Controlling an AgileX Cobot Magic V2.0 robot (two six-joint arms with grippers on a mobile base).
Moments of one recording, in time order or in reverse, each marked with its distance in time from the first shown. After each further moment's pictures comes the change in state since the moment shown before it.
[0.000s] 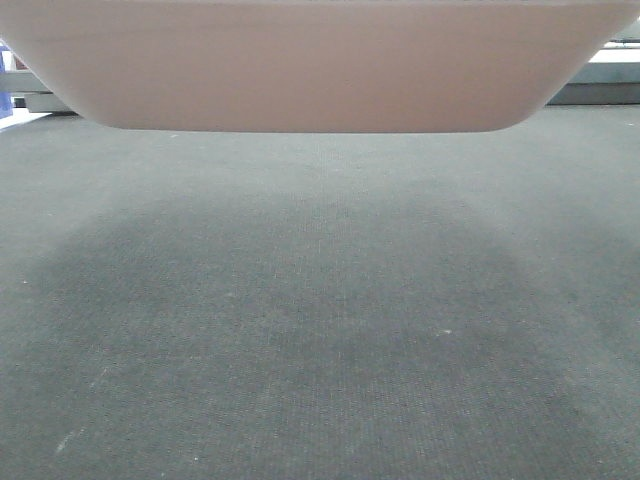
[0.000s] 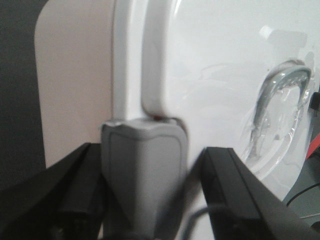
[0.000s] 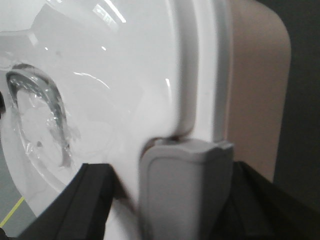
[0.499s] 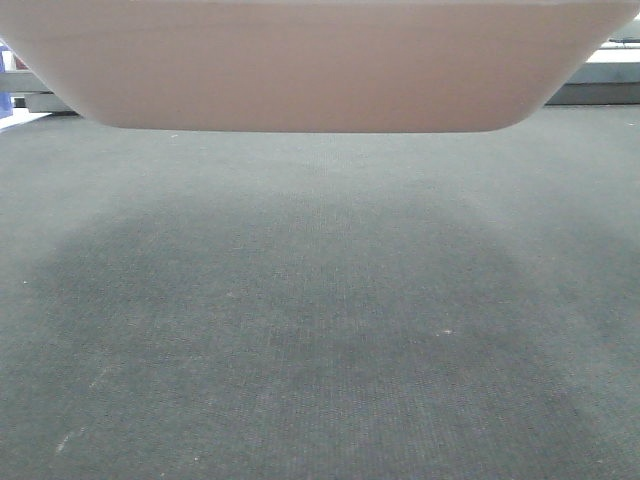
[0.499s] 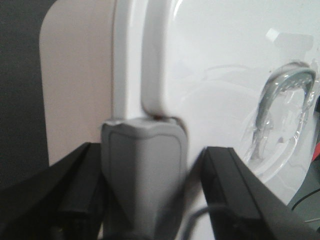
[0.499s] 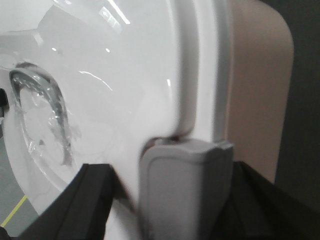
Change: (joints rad) left arm -0.004 0.000 0.000 0.010 -0.016 0.000; right arm 0.000 0.000 0.000 0.004 0.000 0.002
